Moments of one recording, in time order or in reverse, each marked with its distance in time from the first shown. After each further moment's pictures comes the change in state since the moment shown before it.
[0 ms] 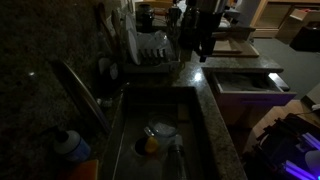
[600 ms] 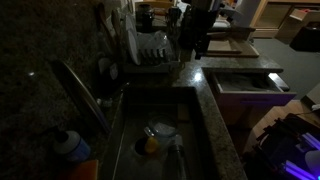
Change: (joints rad) arm 0.002 0.040 0.013 0.062 -0.045 0.009 0.029
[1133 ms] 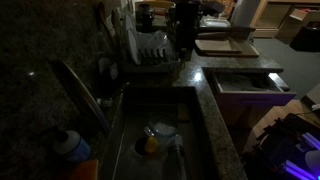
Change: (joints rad) arm -0.001 0.223 0.056 0.362 0.214 -0.283 0.050
